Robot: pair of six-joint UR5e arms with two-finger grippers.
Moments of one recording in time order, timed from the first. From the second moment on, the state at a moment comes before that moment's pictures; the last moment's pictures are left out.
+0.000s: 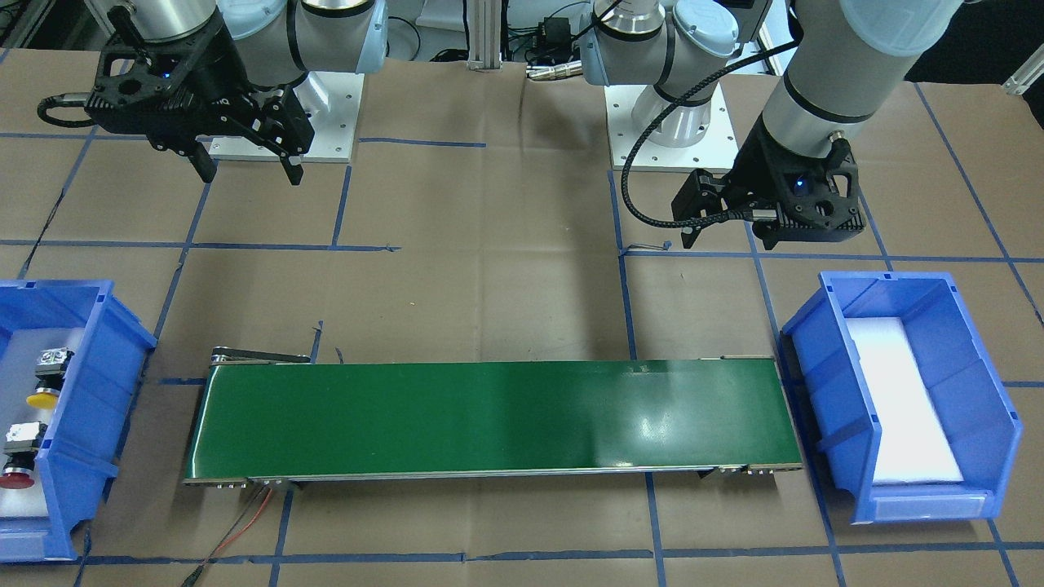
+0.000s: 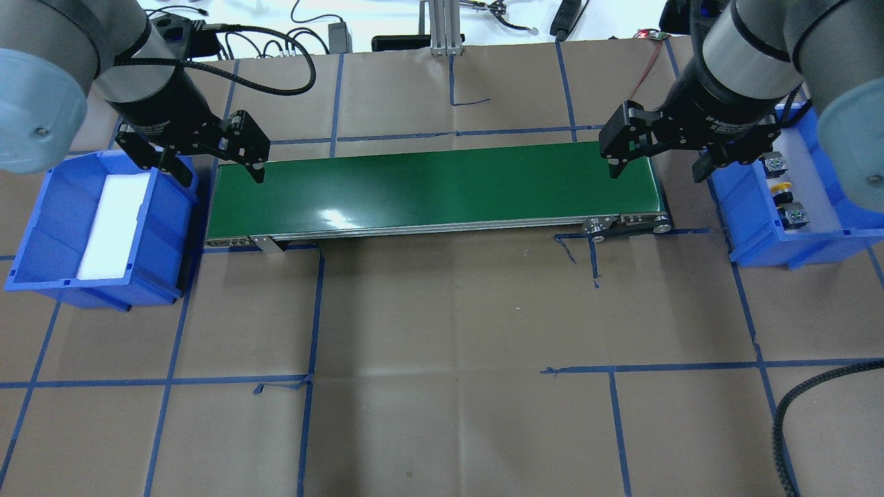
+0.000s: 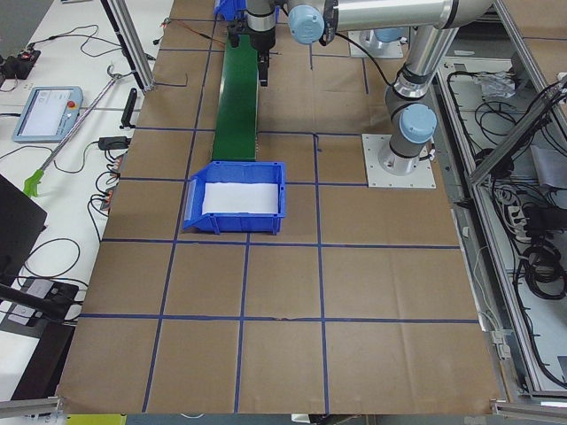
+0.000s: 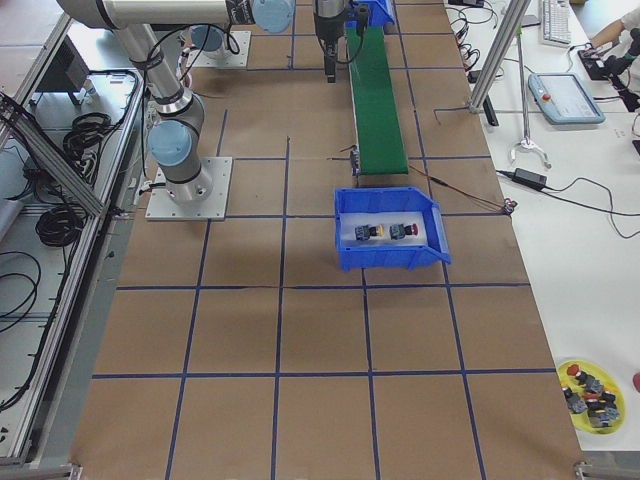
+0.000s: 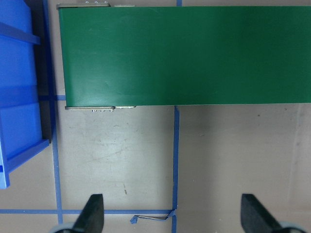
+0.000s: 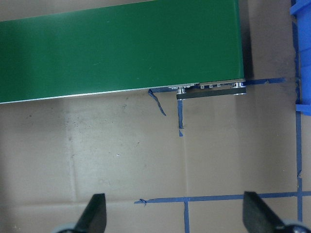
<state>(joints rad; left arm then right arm) -1.50 -1.60 -1.61 -1.52 1.56 0.06 1.56 -1.70 1.68 -1.64 -1.50 0.06</state>
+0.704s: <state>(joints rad) -1.50 -1.60 -1.62 -1.52 1.56 0.06 1.56 -1.68 1.67 -1.64 -1.51 0.06</state>
